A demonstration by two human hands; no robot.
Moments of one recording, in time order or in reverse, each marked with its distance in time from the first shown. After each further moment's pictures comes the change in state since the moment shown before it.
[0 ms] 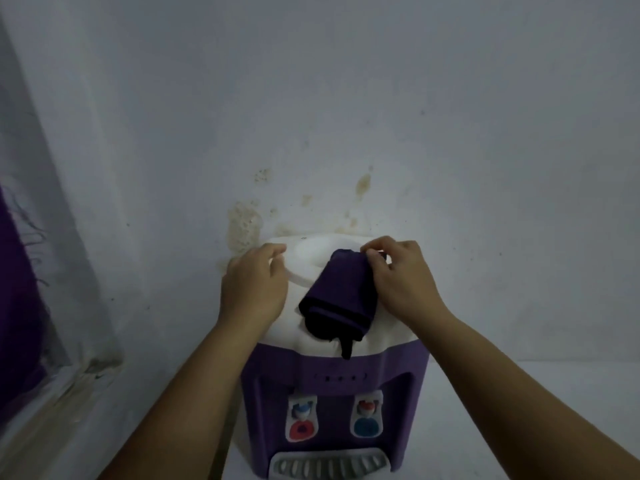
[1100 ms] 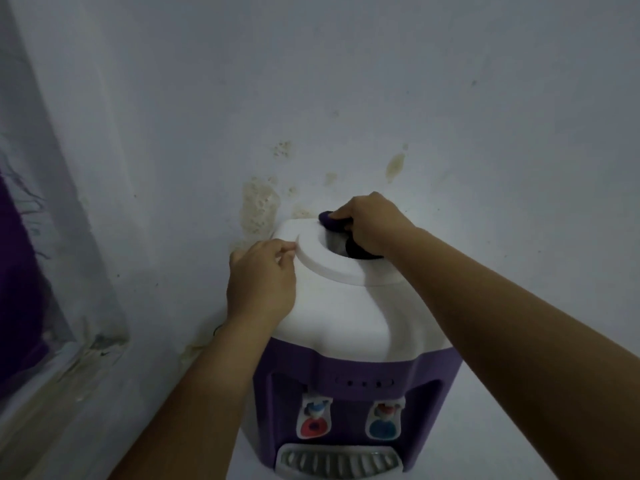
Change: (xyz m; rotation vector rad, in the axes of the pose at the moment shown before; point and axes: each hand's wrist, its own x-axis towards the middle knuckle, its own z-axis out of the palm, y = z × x) left_hand 0.015 -0.035 0.023 -0.051 0.085 -0.122; right_hand 0.100 -0.037 0.053 -0.676 -0.327 -0.370
